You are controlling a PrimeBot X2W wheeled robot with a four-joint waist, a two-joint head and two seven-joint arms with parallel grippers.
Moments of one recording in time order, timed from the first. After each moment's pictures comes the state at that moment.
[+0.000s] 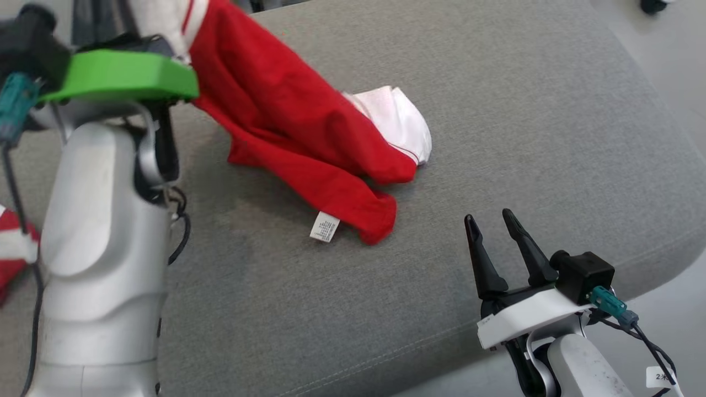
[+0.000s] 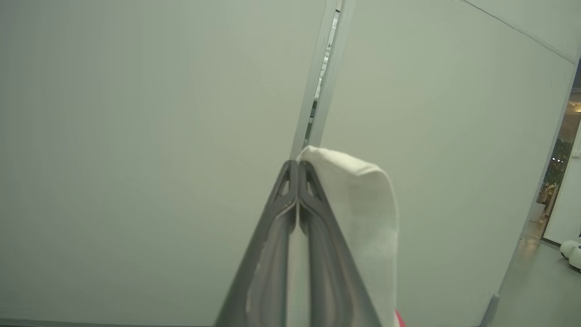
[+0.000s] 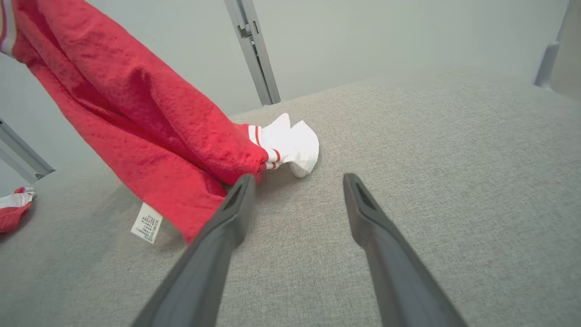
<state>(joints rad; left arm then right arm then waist) -0.87 0.08 -0.17 0.40 -0.38 0.15 -0.26 -0.16 -0.05 0.22 0.20 0.32 0.13 -0.27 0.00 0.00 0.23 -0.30</state>
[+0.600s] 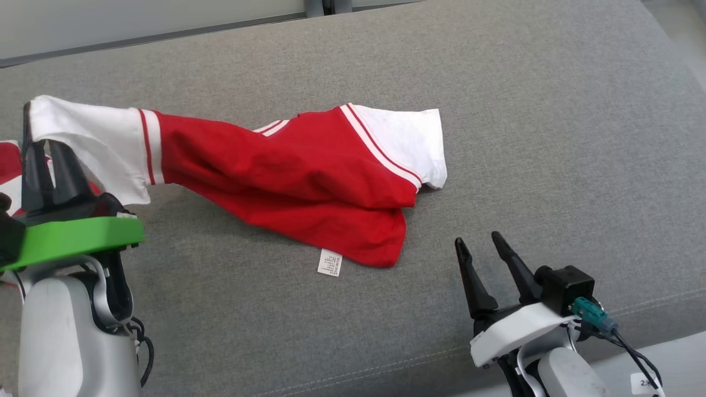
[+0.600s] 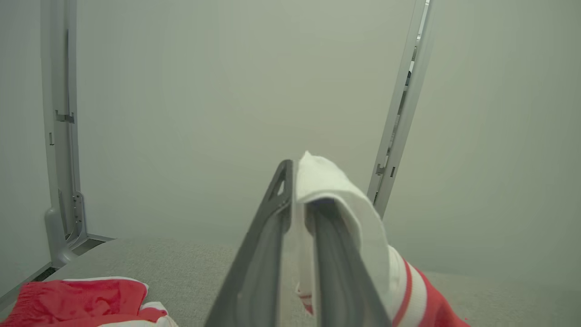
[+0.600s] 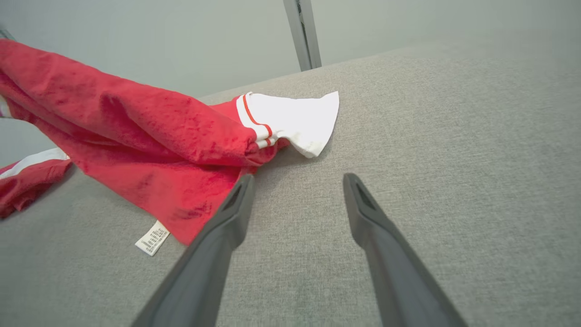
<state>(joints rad) -0.40 0.05 0.18 0.13 -0.23 -0.05 -0.26 -0.15 -0.05 0.24 0.28 0.31 0.13 -0.27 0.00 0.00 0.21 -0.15</state>
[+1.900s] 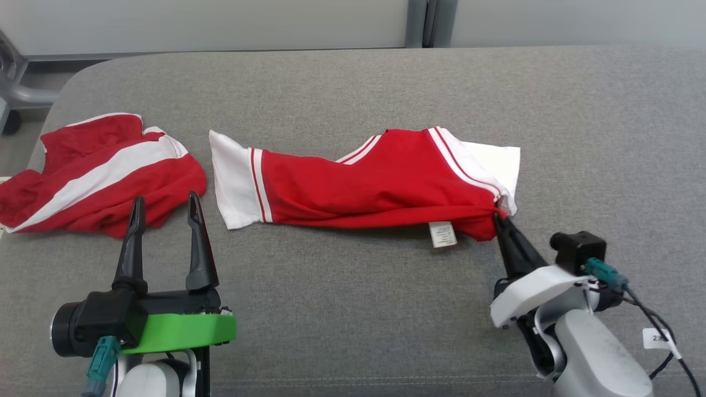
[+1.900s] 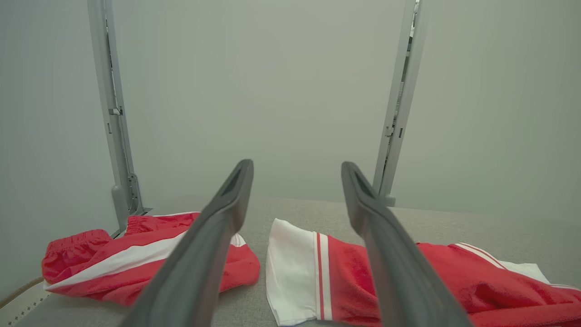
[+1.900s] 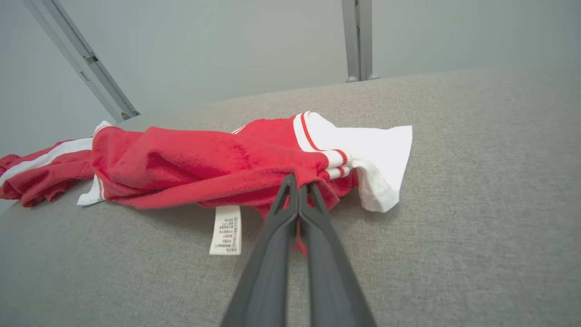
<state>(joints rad) -0.08 0.05 -0.09 -0.05 -0.19 0.05 -0.26 -0.31 -0.08 0.24 0.54 0.36 0.13 -0.26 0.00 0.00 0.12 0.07</state>
